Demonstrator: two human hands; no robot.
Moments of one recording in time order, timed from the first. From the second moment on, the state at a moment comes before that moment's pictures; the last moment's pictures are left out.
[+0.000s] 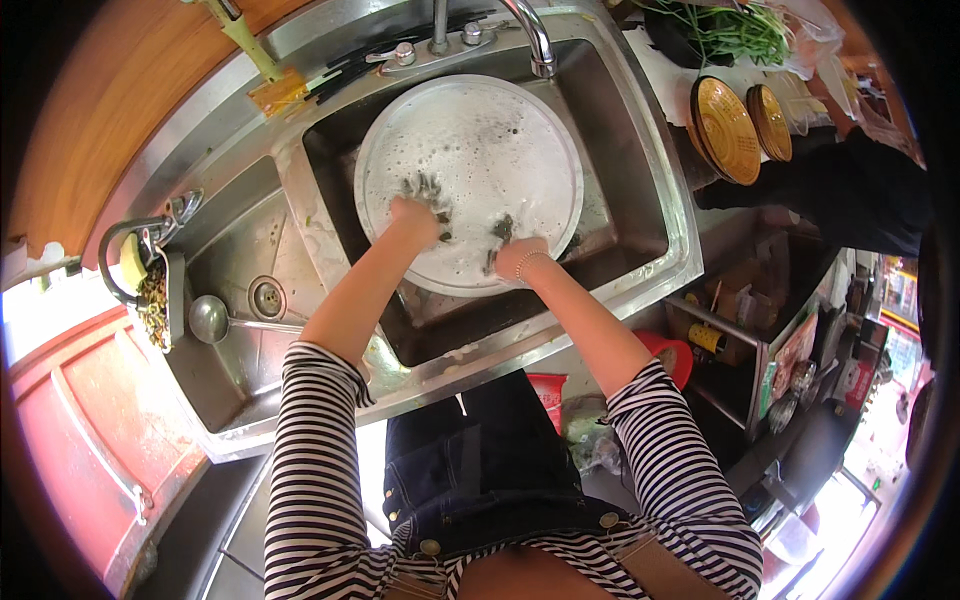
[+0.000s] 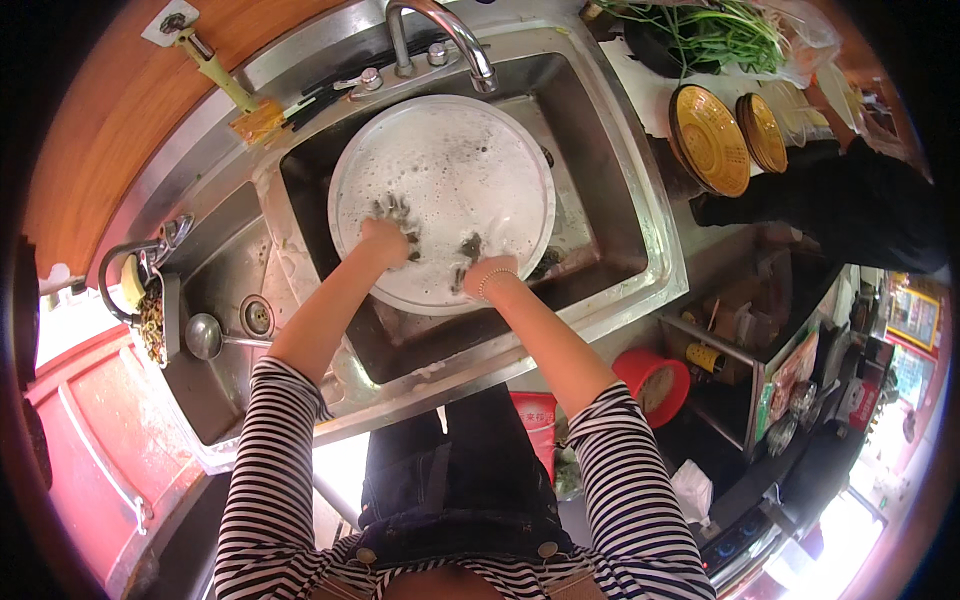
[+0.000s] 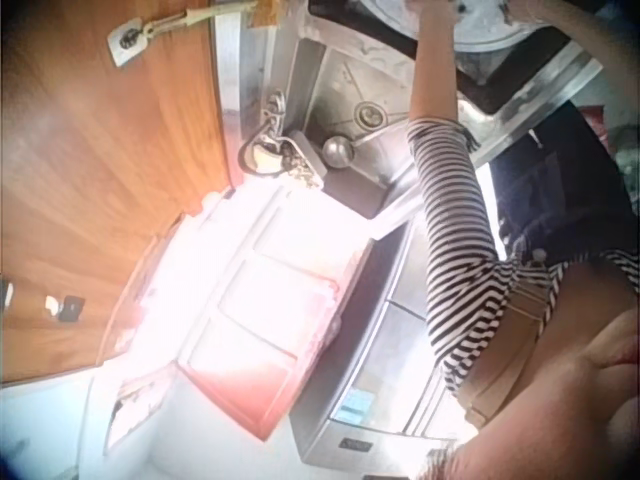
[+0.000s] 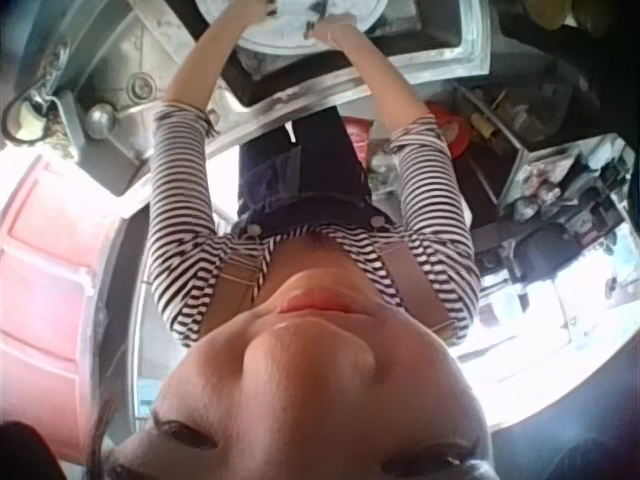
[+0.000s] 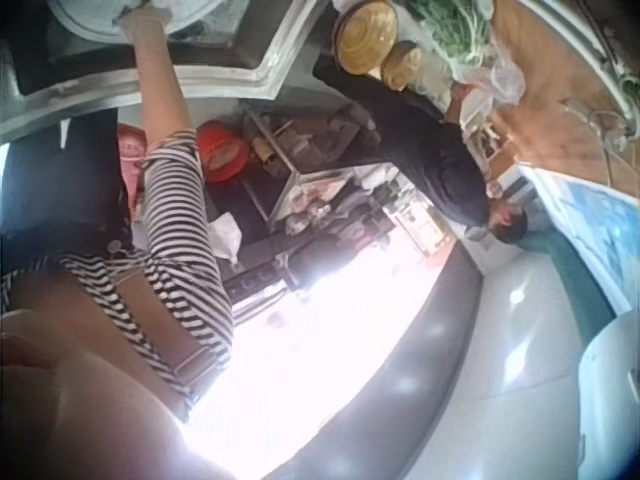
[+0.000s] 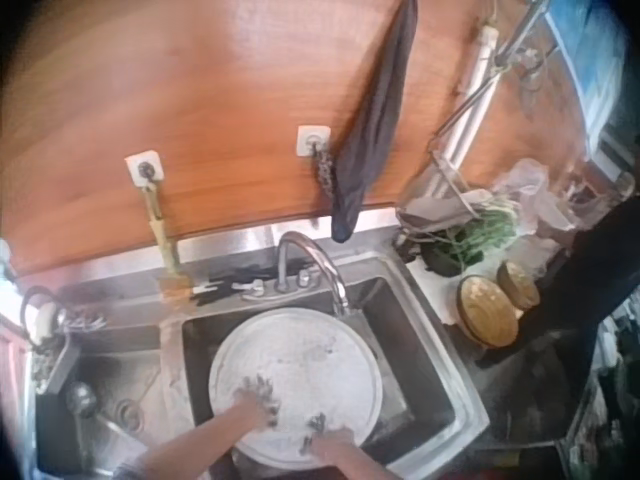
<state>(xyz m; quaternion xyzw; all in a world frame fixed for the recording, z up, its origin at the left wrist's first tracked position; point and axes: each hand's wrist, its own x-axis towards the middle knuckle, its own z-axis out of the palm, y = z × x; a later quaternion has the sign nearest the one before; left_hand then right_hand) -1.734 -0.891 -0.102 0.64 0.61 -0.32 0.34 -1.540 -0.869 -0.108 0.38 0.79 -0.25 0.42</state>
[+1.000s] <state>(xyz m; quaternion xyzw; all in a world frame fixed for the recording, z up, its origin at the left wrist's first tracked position) -2.225 -1.200 -0.034 0.38 0.90 0.01 -0.21 -1.624 -0.922 -0.135 0.39 0.67 -0.59 0.21</state>
